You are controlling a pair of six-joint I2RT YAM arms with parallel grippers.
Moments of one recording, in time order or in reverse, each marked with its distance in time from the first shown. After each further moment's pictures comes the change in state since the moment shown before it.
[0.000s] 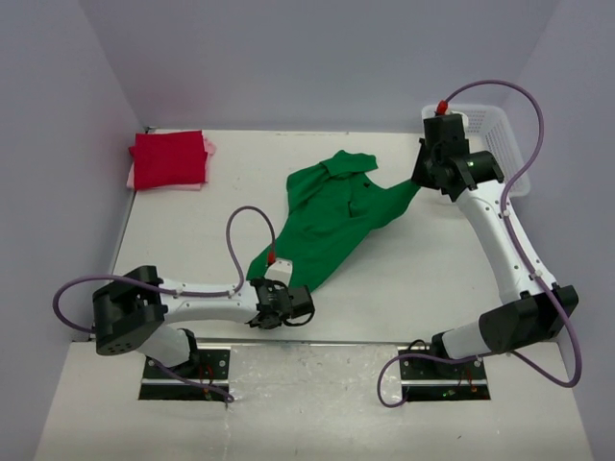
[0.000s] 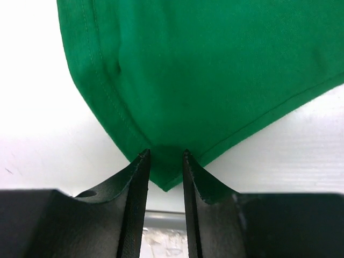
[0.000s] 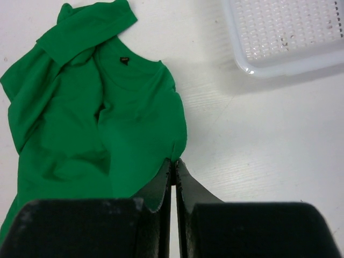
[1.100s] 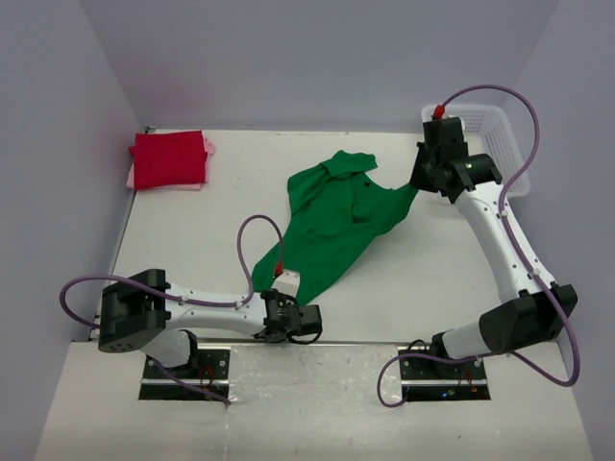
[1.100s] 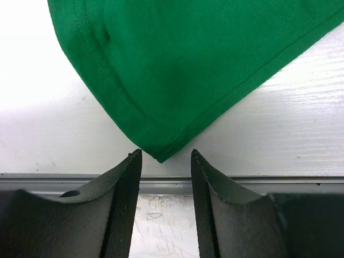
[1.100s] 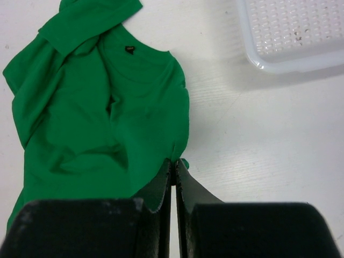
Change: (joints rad) left arm -0.171 0.054 0.076 -0.126 0.016 -0.162; right arm -0.016 -0.003 -0.042 0.026 -0.055 -0.015
